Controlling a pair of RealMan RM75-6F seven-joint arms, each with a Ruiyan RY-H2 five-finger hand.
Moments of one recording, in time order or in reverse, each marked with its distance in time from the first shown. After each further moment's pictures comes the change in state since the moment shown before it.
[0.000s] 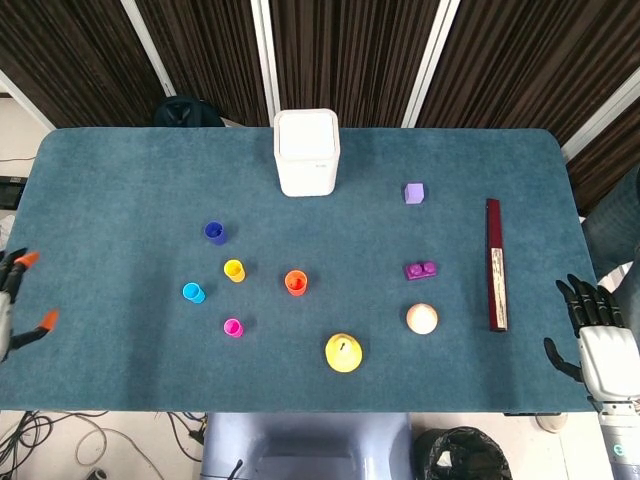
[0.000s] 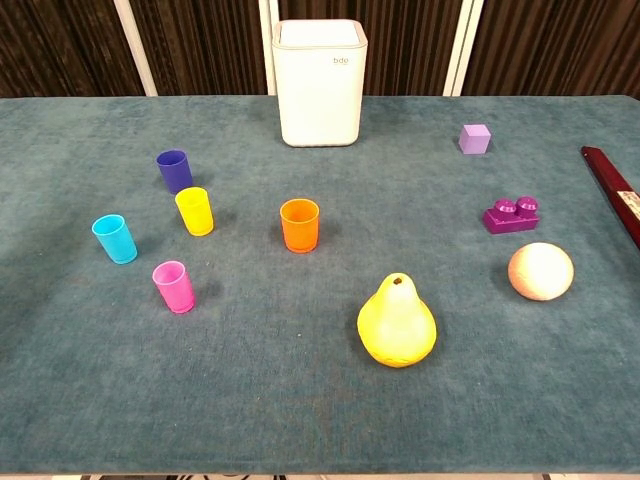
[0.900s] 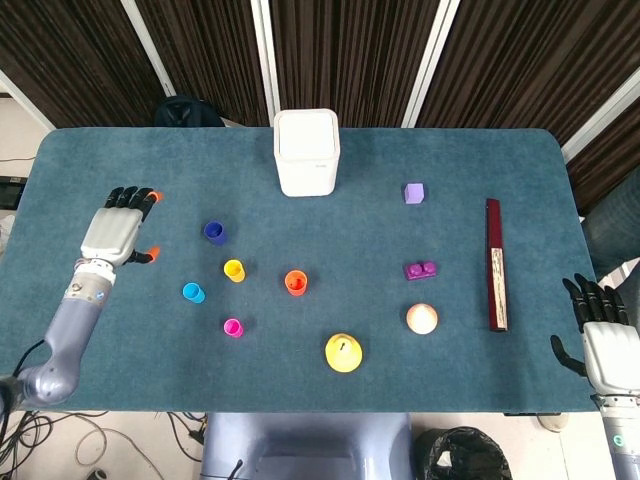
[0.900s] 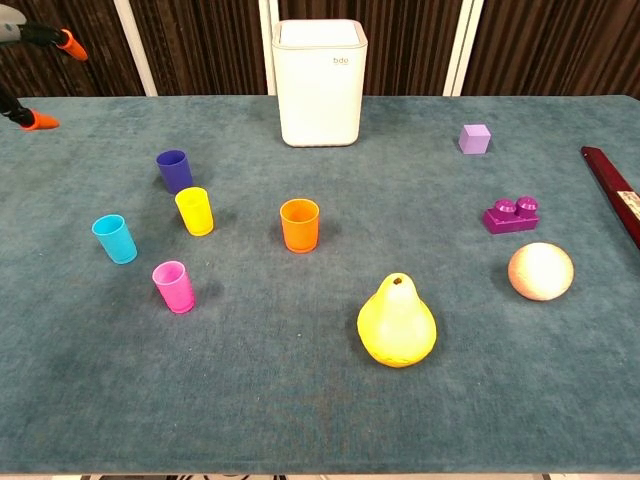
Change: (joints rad) left arm -0.509 -0.162 -0.154 0.138 -0.565 -0.498 0.426; right arm 0.020 -0.037 0.016 0.074 0.084 -0.076 -0.026
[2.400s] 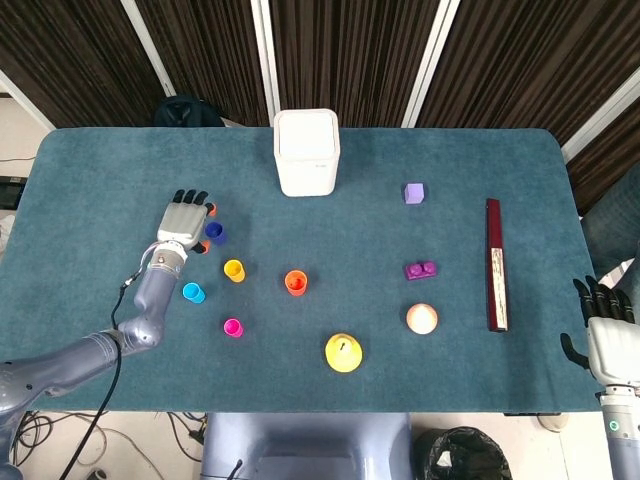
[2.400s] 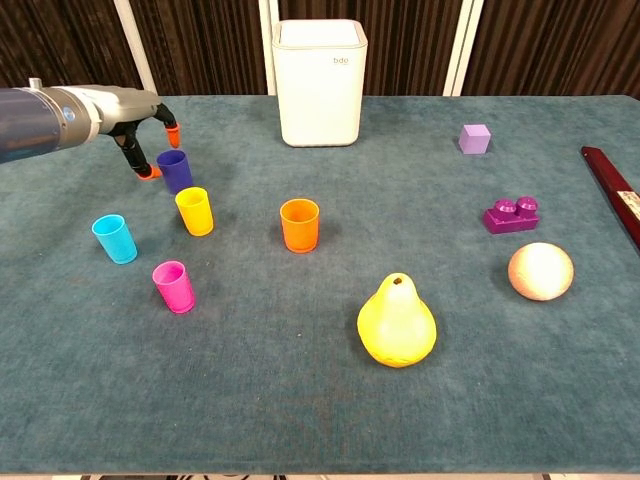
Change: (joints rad) left arm -0.320 -0.416 0.091 0.565 -0.238 -0.177 0.104; right arm 0.020 -0.073 0.024 0.115 0.105 -0.075 -0.051
